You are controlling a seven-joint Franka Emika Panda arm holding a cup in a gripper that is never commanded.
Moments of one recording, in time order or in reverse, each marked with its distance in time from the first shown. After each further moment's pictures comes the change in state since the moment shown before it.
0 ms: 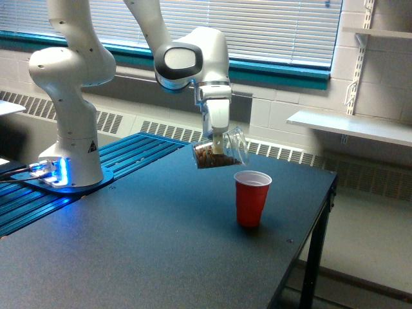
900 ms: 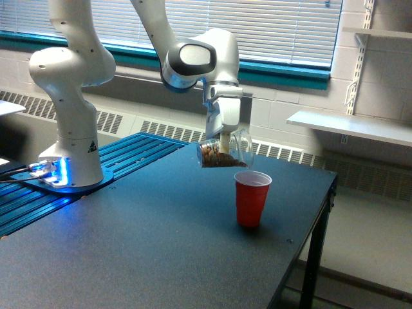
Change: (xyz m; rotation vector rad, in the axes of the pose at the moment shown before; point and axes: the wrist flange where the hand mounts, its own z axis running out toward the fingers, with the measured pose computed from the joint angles) arm 0.010 -0.015 0.000 -0.096 -0.011 -0.083
